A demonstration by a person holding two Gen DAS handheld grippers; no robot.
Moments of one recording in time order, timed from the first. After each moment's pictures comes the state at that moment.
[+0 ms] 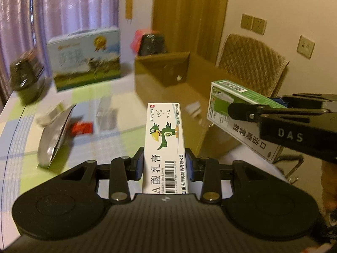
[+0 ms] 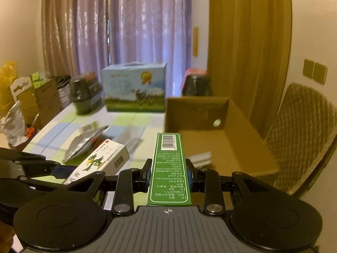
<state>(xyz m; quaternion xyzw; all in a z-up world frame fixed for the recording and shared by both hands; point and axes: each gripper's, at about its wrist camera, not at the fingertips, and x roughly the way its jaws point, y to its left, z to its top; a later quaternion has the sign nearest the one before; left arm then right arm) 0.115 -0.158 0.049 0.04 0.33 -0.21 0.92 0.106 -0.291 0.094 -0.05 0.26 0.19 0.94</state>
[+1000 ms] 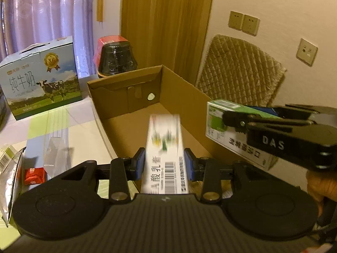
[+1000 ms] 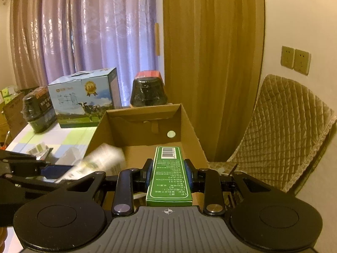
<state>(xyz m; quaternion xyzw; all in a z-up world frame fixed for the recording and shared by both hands) 0.223 -0.262 0.051 0.04 0.34 -0.25 0.91 0.226 -0.372 0.084 -0.02 0.27 0.13 0.95</state>
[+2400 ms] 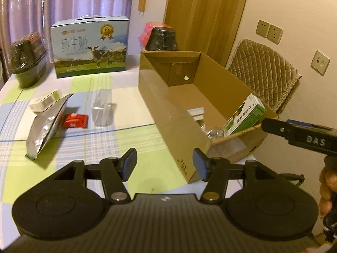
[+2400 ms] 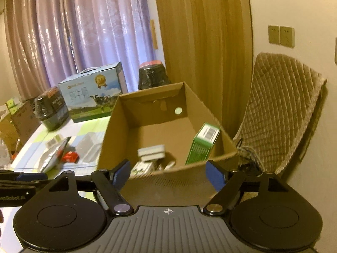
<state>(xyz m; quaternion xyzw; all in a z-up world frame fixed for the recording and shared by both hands) 0.140 -0.163 0.035 -0.01 0.36 -0.18 0.92 0.136 -0.374 0.066 0.04 0.29 0.13 0.95</state>
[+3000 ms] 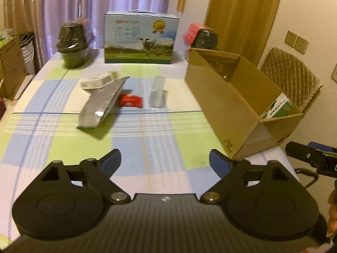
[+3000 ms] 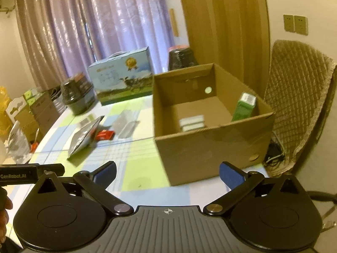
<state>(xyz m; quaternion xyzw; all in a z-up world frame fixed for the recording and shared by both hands) 0.095 -0.067 0.034 -0.03 0.37 -0.10 0.92 0.074 -0.317 0.056 0.05 0.32 0.17 0.93</state>
